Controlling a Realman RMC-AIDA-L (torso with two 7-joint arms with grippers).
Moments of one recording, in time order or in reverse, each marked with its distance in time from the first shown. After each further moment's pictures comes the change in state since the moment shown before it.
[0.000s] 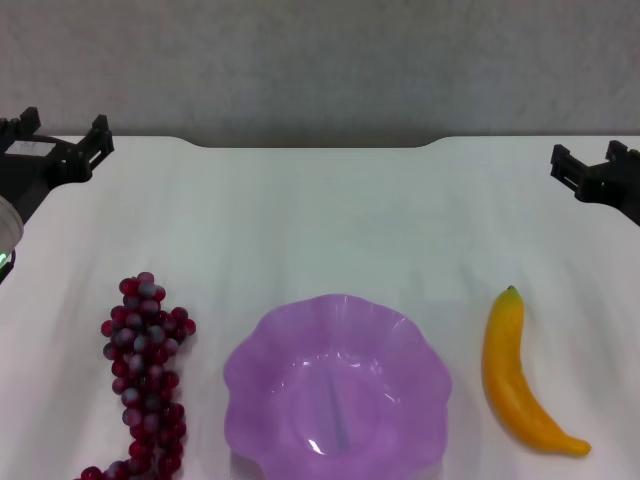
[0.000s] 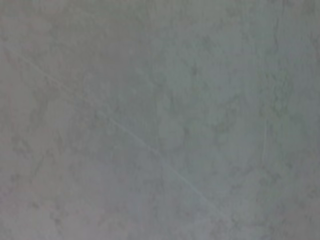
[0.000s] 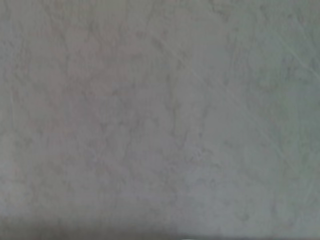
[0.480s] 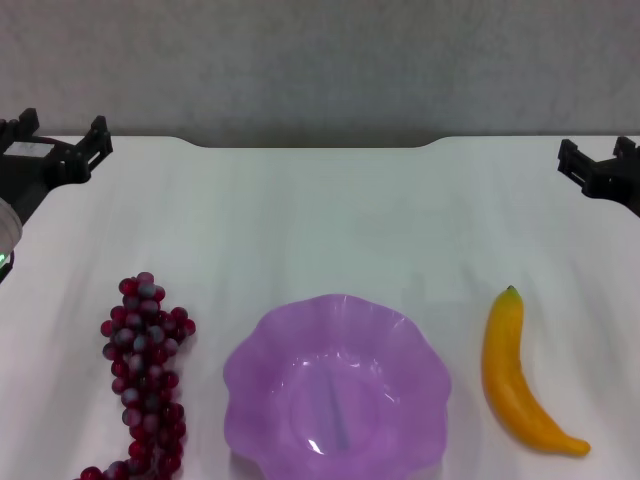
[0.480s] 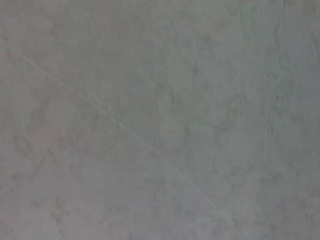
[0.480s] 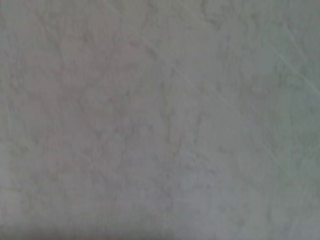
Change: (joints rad) left arm 0.002 0.001 0.000 0.000 0.000 0.000 0.000; right arm -0.015 0.002 0.008 -0.019 0.006 -0.002 0.002
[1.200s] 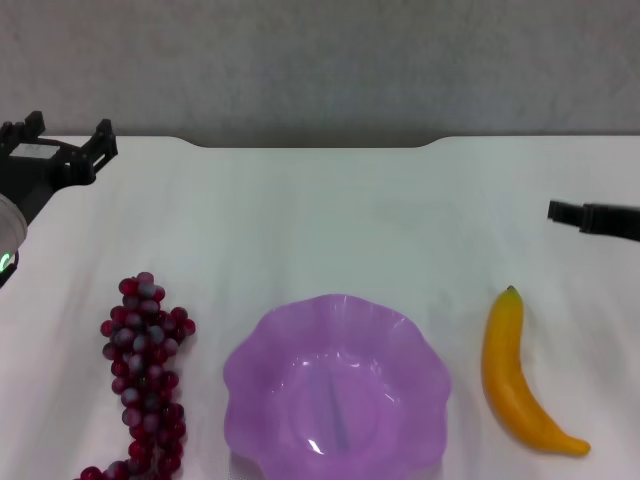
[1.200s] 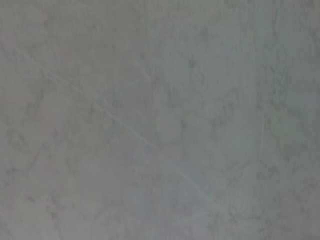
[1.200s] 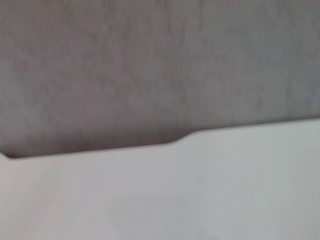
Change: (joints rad) left arm -0.009 -0.002 -0.003 0.000 0.000 -0.026 0.000; right arm 0.131 -0.003 0.304 0.017 0.036 0.616 0.021
